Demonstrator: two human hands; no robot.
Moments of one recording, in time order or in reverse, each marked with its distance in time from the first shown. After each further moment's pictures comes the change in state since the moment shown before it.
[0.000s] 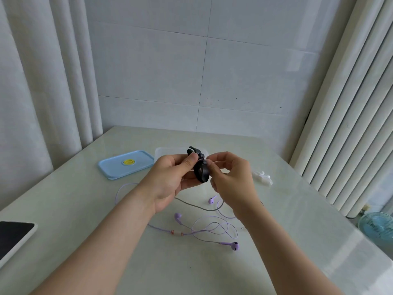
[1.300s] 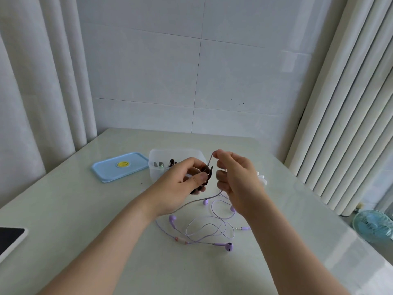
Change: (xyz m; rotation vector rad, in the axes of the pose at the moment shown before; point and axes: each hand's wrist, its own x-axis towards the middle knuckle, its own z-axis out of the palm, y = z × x) left_hand -0.005 -0.011 0.006 0.542 -0.168 0.167; right_hand 0.004 -0.020 -0.019 0.394 -0.009 0.271
